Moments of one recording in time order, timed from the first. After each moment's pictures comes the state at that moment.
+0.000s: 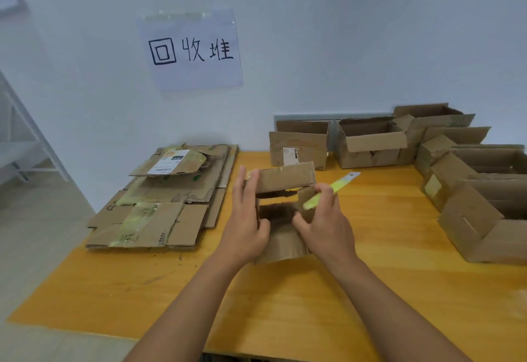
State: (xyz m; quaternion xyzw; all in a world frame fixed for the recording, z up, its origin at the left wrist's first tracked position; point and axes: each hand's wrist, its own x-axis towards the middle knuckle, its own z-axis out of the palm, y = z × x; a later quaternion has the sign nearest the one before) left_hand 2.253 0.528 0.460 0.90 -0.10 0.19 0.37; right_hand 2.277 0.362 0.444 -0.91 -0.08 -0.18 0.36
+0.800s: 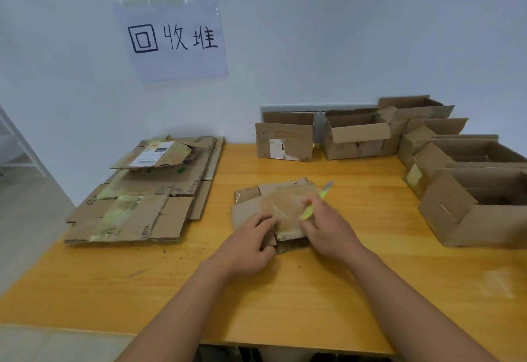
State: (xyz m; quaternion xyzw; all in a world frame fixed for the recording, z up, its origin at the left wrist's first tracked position) left_hand 2.263 0.523 0.408 0.96 -0.18 -0.03 0.23; right_hand 2.296 0.315 0.411 -0.94 -0.14 -0.04 0.30
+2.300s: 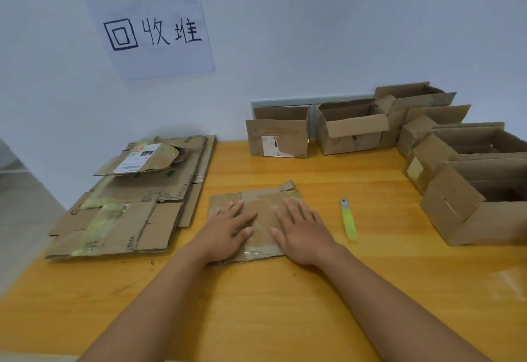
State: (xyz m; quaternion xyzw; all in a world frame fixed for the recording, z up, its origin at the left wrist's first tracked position) left_hand 2.319 0.563 0.394 0.98 -0.13 -0.09 0.13; right_hand 2.322 0.343 0.387 -0.97 -0.18 0.11 0.11
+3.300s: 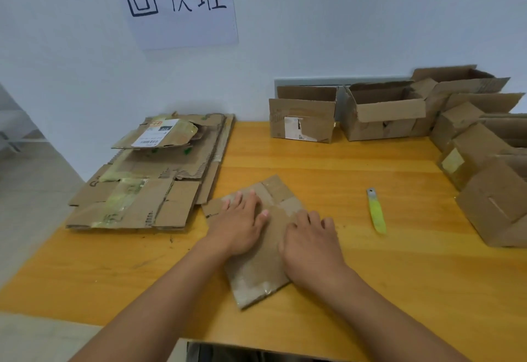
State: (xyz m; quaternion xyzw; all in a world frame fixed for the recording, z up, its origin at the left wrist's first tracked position) left_hand 2.292 0.556 0.401 0.99 -0.04 -0.09 0.14; right_hand 2.254 0.390 0.421 -0.98 -0.17 0.03 0.01
